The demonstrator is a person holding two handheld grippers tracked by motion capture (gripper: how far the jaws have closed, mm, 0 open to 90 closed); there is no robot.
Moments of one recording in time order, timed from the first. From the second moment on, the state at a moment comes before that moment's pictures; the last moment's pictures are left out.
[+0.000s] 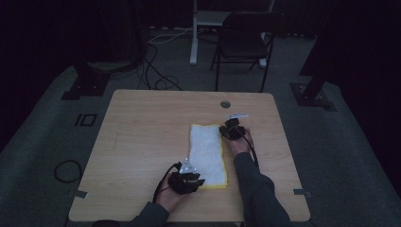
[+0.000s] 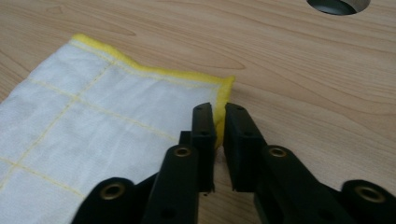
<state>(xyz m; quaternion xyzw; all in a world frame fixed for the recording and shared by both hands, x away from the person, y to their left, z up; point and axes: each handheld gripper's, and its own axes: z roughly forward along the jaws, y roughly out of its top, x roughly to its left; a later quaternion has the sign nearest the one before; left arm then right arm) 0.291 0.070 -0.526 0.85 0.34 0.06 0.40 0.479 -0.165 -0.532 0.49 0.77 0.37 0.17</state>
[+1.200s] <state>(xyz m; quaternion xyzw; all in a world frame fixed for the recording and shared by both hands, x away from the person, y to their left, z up) 0.428 0.101 -0.515 0.76 0.45 0.12 0.45 0.490 -0.169 -0.533 0.51 0.75 0.38 0.15</state>
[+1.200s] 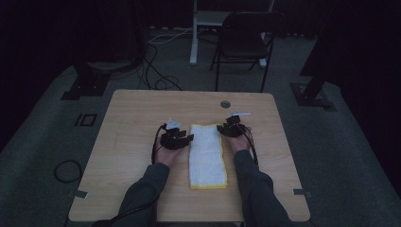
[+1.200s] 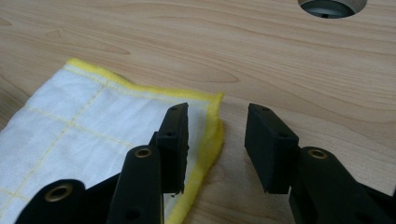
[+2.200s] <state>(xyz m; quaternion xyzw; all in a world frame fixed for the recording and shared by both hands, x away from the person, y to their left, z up) 0.476 0.081 -0.541 0.76 0.51 0.14 0.38 0.501 -0.160 -0.538 0.50 0.77 0.36 0.15</state>
